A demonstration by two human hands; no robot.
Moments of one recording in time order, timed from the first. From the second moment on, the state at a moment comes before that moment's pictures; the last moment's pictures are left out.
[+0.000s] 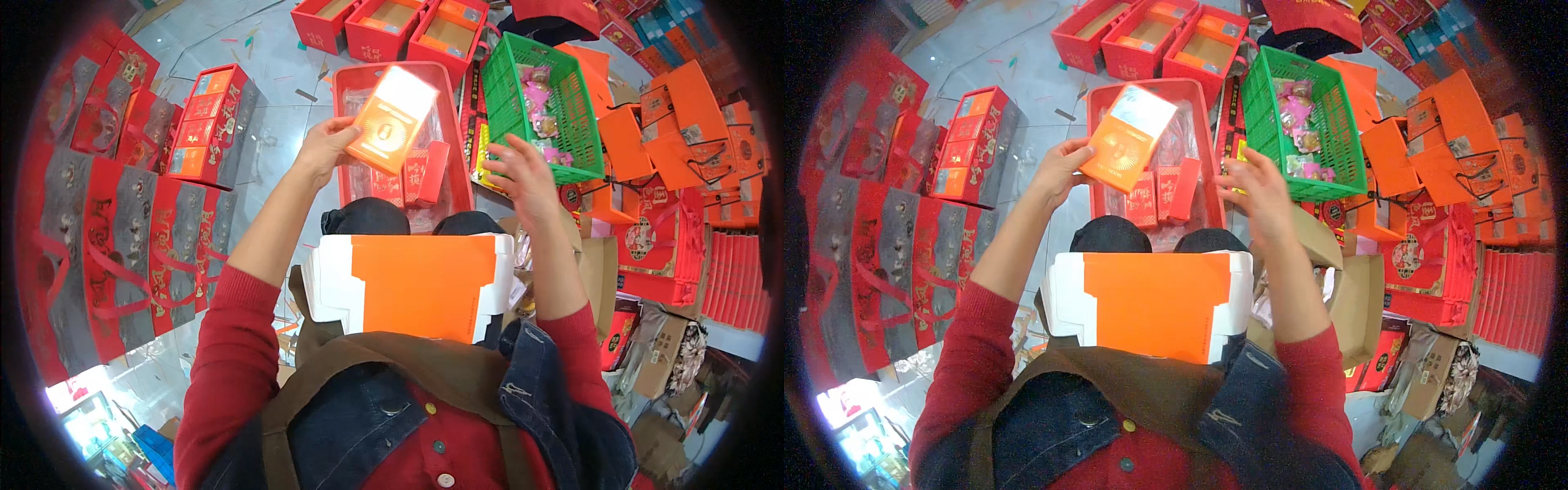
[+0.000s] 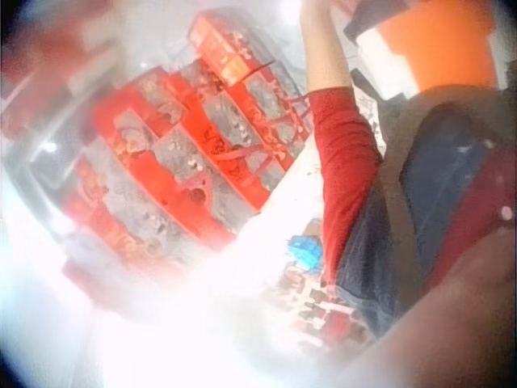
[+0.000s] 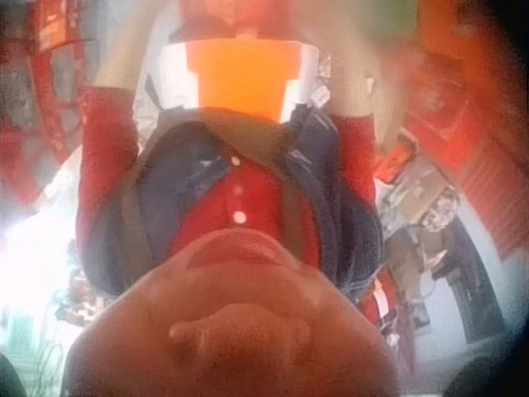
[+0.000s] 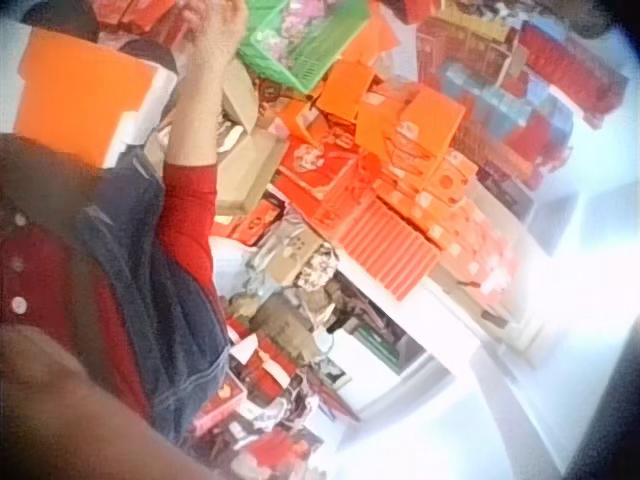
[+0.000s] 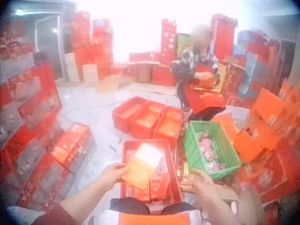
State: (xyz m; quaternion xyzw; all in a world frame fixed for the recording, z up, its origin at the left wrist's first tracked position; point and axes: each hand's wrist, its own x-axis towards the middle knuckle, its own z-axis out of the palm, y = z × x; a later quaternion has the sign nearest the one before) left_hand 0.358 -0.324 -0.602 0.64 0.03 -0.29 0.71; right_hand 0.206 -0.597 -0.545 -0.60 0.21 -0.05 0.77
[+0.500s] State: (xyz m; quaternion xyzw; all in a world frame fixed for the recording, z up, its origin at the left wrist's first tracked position) left_hand 0.364 -0.313 -0.718 0.63 0.04 -0.43 0.65; right_hand 0.131 -0.612 -0.543 -0.89 0.08 -0.15 0.42
